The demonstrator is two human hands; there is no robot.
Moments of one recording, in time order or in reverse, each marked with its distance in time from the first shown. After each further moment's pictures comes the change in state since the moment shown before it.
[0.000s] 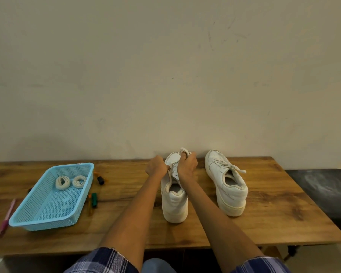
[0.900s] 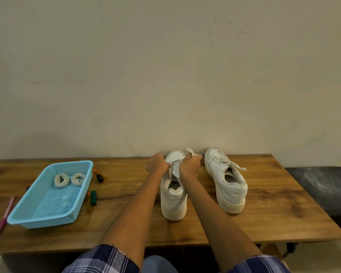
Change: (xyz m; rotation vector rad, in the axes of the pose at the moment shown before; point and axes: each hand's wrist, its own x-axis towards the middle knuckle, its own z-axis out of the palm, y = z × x) left_hand -0.006 0.004 -0.002 0.006 0.002 0.012; right_hand 0.006 0.005 0.001 0.044 0.129 0.182
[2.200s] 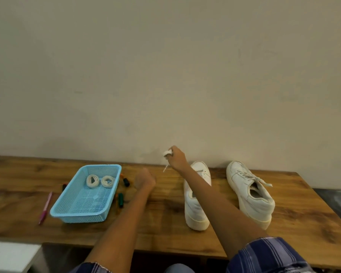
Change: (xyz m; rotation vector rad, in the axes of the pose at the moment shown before) left_hand -0.009 -0.104 -0.055 -0.080 0.182 -0.126; right_hand -0.044 -0.045 0.073 -0.387 -0.679 -0.544
